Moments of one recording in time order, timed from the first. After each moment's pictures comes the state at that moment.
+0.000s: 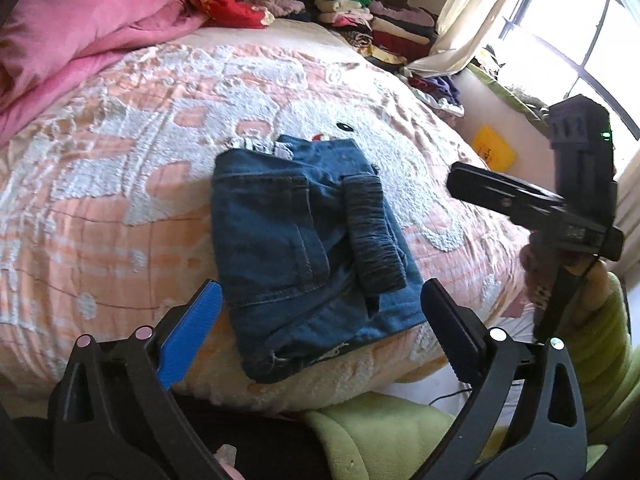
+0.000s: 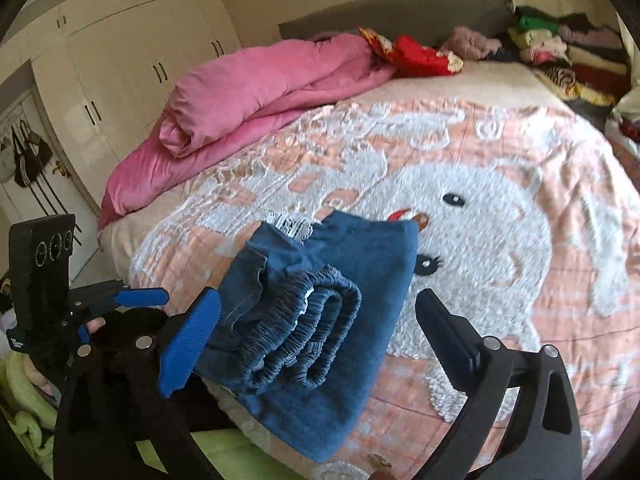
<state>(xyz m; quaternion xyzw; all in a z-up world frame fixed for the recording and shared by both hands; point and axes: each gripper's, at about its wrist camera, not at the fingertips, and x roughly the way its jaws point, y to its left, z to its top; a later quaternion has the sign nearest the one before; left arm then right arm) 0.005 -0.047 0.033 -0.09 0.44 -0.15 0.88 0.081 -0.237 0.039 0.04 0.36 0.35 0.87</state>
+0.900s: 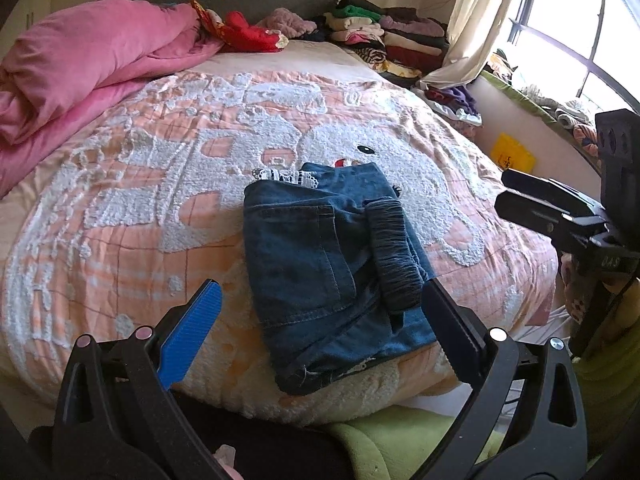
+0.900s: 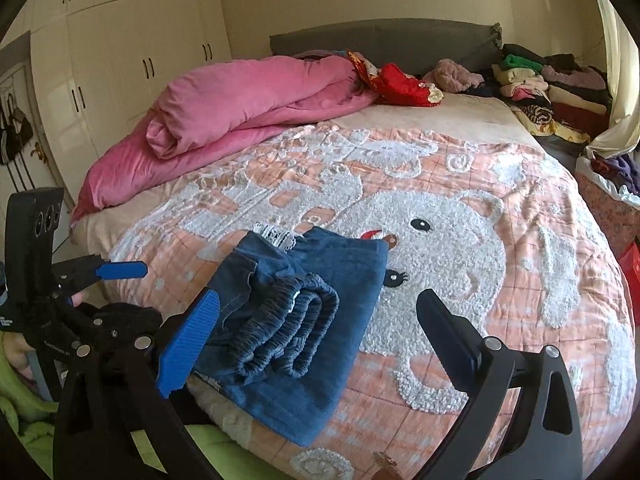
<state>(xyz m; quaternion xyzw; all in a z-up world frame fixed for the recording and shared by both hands) 0.002 -0.043 0.048 -0.05 0.41 -0.11 0.91 0.053 -0.239 0.060 -0.01 0.32 0.30 0.90</state>
